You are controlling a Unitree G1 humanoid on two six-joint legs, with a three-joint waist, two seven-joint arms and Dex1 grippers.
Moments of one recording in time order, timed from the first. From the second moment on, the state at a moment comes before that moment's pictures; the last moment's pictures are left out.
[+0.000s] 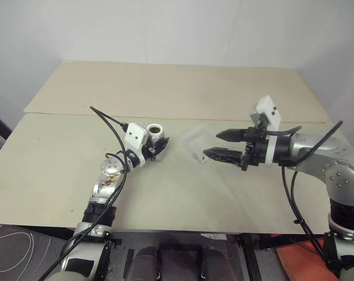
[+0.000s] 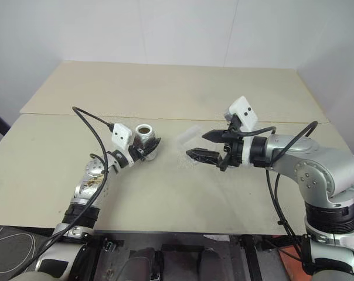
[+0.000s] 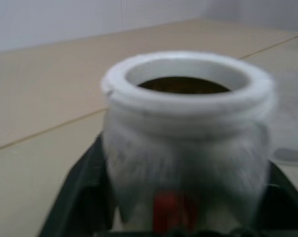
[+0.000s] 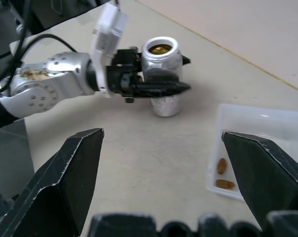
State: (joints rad) left arm -0.53 0.27 -0.02 0.33 -0.19 0.07 -0.57; right arm -0.61 -0.72 -0.09 -0.45 0.85 1.16 0.67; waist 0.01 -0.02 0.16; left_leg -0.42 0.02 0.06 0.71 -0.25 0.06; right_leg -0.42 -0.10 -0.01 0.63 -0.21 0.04
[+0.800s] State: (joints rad) left arm -0.06 1.00 0.56 -0.24 -0.76 0.52 -1.27; right arm -0.52 -0.85 -0.07 -0.48 0.76 0.99 0.80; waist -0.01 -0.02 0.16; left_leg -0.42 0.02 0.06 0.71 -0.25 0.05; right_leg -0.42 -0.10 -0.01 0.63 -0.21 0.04
